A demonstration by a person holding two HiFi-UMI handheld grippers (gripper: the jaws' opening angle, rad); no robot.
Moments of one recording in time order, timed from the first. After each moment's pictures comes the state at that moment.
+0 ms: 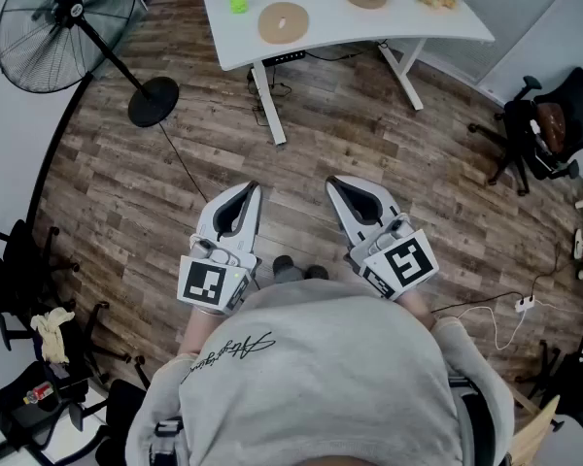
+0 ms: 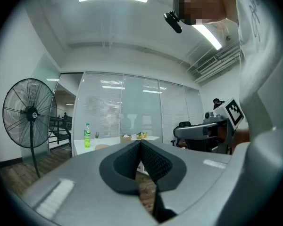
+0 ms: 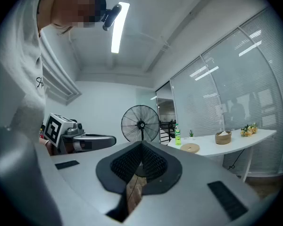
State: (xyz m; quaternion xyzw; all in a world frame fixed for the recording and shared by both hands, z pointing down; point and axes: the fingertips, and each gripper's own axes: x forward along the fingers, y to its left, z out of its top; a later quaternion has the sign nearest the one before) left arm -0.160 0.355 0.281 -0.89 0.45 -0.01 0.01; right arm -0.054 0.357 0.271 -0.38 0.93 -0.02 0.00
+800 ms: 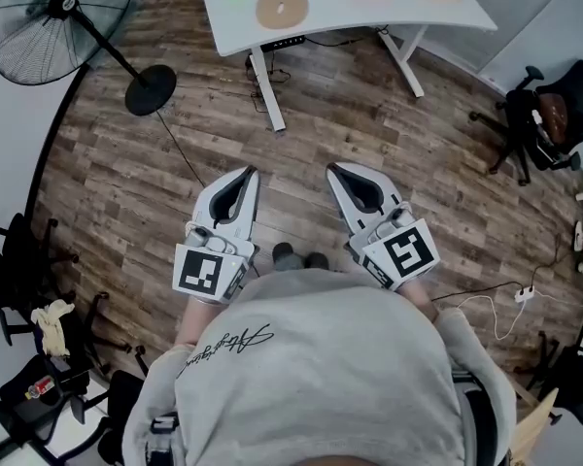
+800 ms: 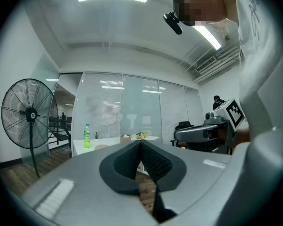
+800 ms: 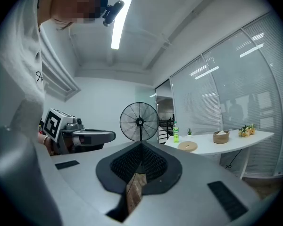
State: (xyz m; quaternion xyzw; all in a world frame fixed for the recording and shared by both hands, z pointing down) left arm -0.160 0.352 0.278 -0.89 0.45 -0.01 0.02; right arm -0.054 0.353 0.277 -0.39 0.92 -0.02 -0.02
